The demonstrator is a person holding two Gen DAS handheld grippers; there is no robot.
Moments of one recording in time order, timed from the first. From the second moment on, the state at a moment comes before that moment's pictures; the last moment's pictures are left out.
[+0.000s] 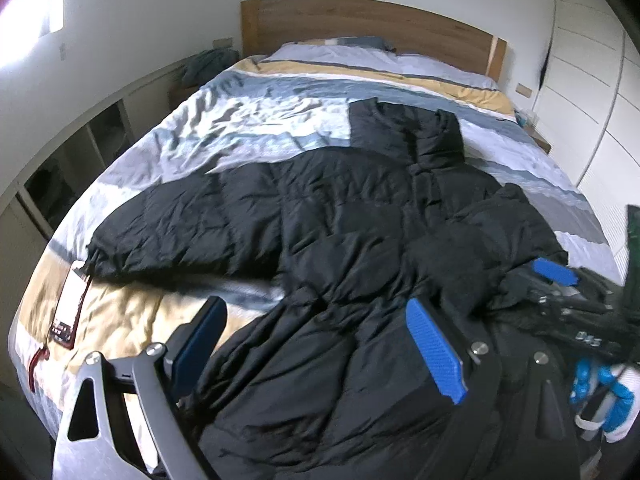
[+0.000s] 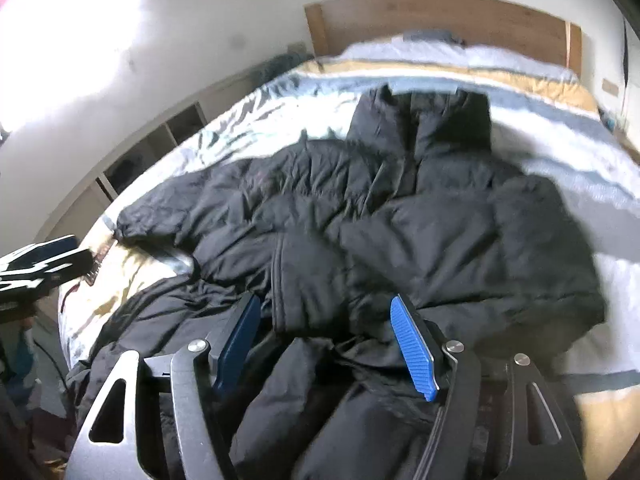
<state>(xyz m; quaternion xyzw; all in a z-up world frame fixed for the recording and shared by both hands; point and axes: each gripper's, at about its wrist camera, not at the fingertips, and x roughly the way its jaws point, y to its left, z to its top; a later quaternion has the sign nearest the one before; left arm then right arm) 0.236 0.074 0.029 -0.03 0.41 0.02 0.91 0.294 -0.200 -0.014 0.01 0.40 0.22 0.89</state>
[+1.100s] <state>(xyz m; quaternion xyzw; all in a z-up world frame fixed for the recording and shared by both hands) 0.359 0.030 -0.036 -0.08 0.48 -0.05 0.87 0.394 -0.313 -0.050 0.02 0.45 0.02 0.89</state>
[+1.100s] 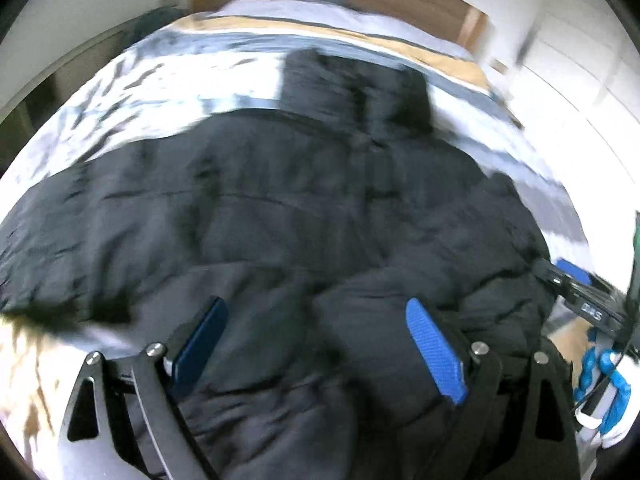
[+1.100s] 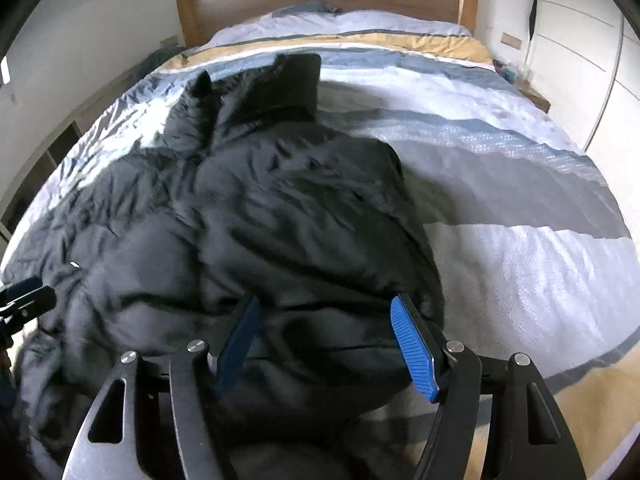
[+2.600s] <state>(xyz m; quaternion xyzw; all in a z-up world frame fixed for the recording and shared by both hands) 0.342 0.422 -0.146 -0.55 0.36 0.19 0.73 0.429 -0.118 0.000 -0.01 0.52 0.06 0.85</state>
